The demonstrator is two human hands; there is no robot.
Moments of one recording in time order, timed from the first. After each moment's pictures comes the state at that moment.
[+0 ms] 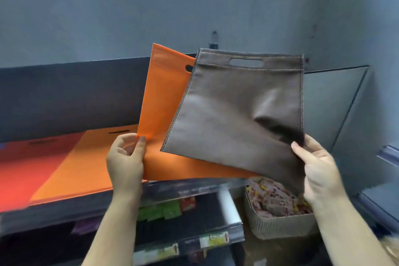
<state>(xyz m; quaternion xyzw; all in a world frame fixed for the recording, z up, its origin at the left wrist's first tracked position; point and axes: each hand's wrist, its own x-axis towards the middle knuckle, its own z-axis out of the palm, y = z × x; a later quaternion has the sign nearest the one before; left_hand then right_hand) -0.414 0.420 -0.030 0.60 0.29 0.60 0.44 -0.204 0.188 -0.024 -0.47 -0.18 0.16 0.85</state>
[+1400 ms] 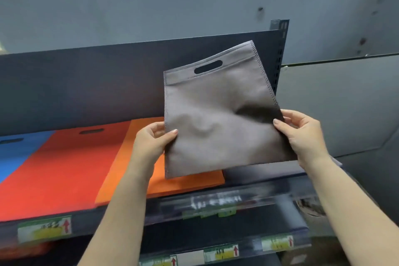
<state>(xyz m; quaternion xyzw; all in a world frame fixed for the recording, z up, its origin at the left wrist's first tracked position) -0.478 0.559 -0.020 0.63 0.33 0.39 0.58 -0.244 0.380 -0.032 -0.63 -0.30 0.07 0.71</state>
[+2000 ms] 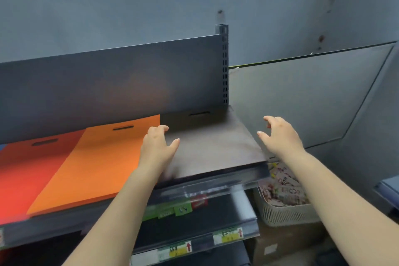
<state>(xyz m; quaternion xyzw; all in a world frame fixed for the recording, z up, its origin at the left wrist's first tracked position) -0.359 0.480 -0.037 0.86 0.41 0.25 0.17 -0.141 0.291 -0.046 -0.90 -0.33 -0.04 0.27</state>
